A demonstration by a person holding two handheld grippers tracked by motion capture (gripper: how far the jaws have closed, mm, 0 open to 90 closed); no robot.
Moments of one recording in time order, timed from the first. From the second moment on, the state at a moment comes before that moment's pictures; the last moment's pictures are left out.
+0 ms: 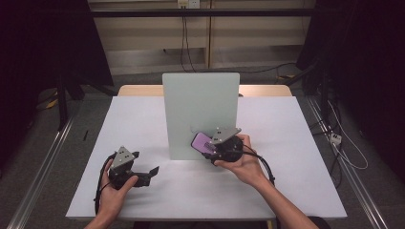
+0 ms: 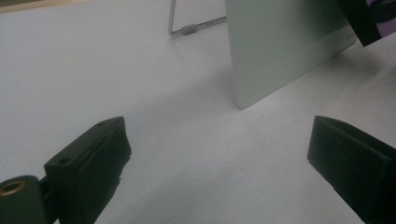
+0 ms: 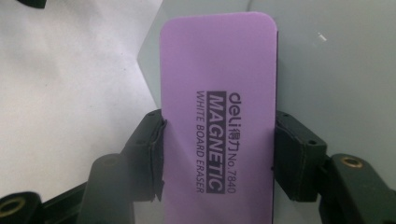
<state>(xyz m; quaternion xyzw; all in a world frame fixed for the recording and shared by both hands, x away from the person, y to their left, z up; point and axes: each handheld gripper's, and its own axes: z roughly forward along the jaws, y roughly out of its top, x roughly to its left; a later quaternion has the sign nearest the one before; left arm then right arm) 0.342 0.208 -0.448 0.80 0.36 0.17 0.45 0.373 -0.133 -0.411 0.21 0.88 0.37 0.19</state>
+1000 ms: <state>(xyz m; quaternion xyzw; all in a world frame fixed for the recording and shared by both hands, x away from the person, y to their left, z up) 0.343 0.209 -0.448 0.80 0.36 0.17 0.45 0.393 -0.134 -0.356 0.23 0.85 0.42 0.23</state>
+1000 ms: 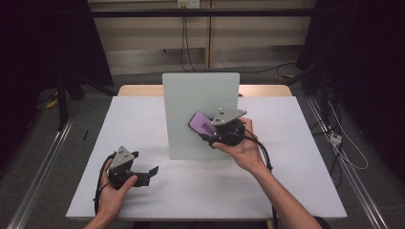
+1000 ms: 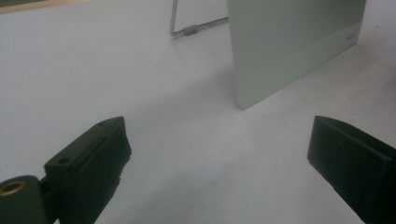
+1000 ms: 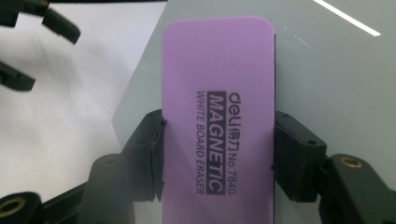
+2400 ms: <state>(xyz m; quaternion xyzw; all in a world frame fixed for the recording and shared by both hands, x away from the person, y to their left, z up) 0.342 0.210 -0.447 0.80 0.36 0.17 0.45 0.390 -0.072 -0.397 0.18 0.88 0.39 0.19</state>
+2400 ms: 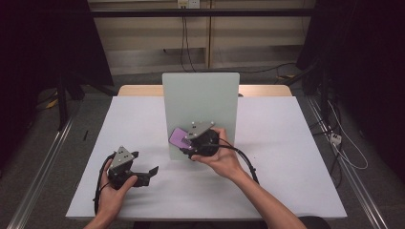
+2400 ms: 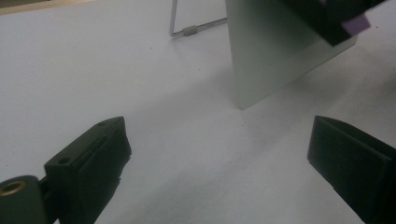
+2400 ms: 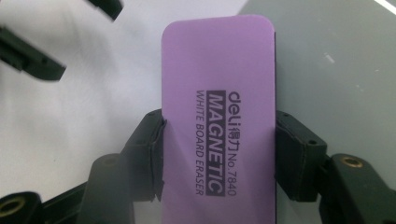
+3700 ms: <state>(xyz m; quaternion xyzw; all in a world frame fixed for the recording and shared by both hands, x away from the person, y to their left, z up) 0.341 0.217 -0.449 0.79 0.37 0.17 0.45 0.395 -0.153 -0.345 0.25 0.83 0.43 0.24</state>
